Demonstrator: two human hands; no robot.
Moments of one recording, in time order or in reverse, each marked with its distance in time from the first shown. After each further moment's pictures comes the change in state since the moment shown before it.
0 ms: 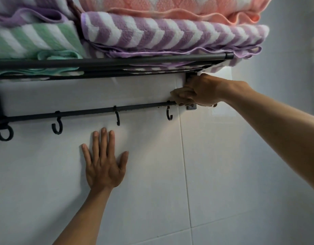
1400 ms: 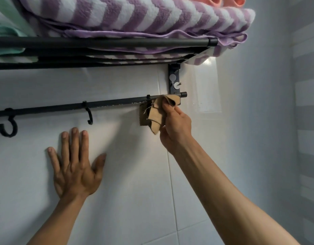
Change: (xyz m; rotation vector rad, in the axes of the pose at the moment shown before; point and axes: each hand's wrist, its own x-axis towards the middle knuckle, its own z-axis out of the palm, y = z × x) left_hand 0.002 0.003 0.000 -0.011 0.017 -0.038; right_hand -0.018 -0.073 0.109 2.225 0.511 0.564
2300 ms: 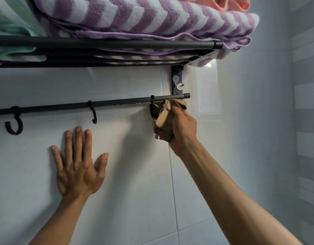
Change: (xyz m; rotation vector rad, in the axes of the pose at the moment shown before) left_hand 0.000 -0.001 -0.001 -0.007 0.001 0.009; right_hand 0.002 0.000 -0.012 -0.174 0.068 -0.044
